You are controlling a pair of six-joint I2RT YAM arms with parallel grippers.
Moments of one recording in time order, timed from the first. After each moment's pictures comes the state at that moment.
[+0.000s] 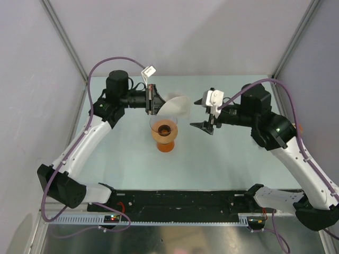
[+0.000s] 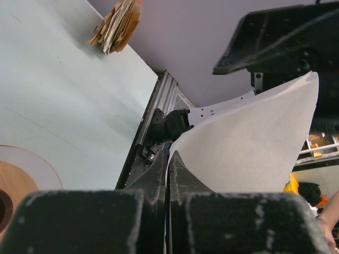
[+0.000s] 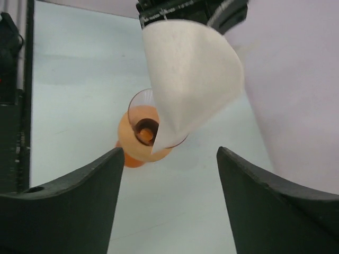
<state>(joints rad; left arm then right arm) -0.42 1.34 1.37 -0.32 1.02 -0.62 0.69 1.11 1.46 -0.59 -0.54 -0.59</state>
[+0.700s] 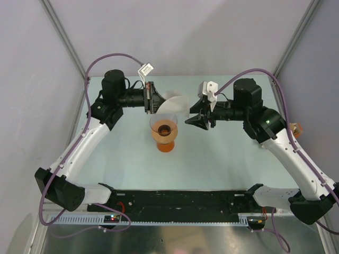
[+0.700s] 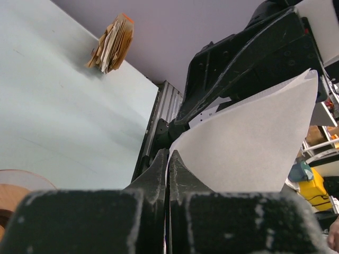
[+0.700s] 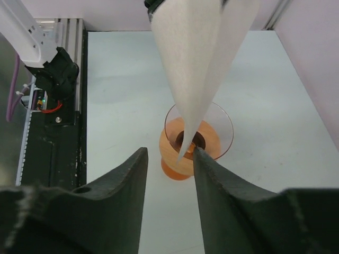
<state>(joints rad) -0.42 1.31 1.36 -0.22 1.03 -0.60 0.62 1.18 1.46 -0.55 -0.74 -0.35</state>
